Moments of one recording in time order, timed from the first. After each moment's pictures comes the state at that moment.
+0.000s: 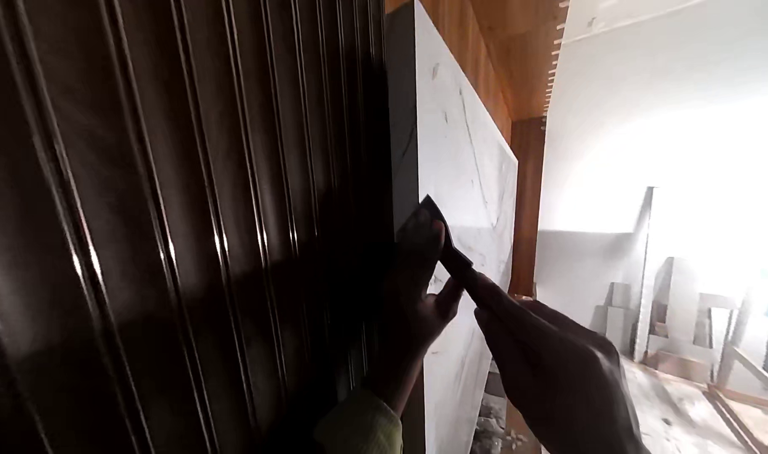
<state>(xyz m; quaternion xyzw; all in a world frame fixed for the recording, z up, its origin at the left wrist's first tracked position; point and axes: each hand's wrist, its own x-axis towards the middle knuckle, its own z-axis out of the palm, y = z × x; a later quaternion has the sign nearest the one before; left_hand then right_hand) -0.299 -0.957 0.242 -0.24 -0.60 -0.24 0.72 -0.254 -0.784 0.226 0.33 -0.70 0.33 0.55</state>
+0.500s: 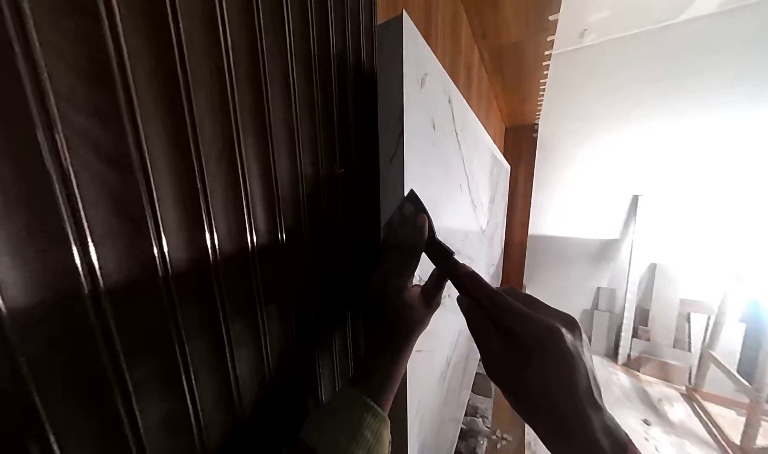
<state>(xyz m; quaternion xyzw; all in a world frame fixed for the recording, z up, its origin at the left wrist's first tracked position) -0.299 -0.948 0.253 -0.22 -0.59 -0.23 0.74 -0.256 -0.775 0.240 0.34 -0.70 0.33 0.54</state>
